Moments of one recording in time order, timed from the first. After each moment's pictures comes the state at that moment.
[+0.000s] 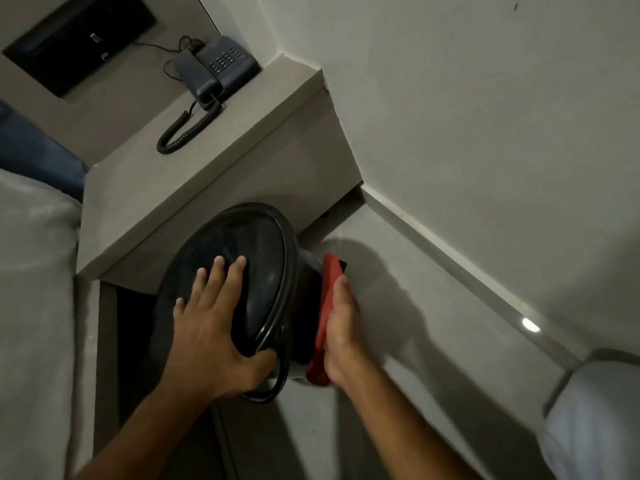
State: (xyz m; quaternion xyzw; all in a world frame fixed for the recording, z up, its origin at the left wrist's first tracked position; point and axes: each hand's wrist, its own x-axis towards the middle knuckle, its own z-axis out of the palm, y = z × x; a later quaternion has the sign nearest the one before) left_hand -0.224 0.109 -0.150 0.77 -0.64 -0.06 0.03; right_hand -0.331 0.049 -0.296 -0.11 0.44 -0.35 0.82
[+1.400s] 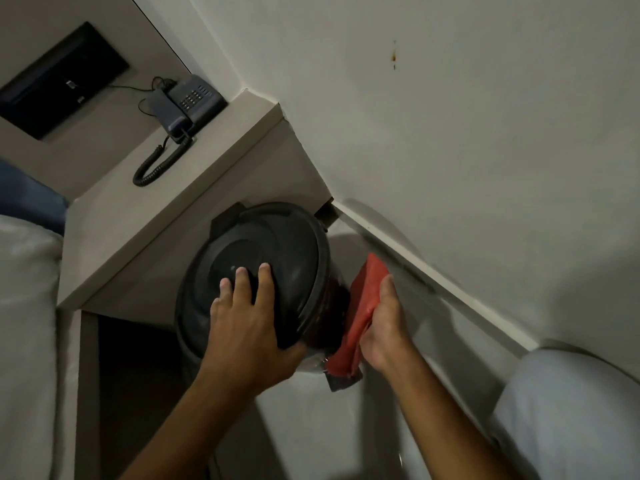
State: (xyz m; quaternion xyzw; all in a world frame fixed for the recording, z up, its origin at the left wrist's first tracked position) left_hand -0.304 0.076 -0.164 0.76 -0.64 0.00 -0.09; right_hand -0.439 0.023 -0.300 -0.04 0.42 -0.40 0.82
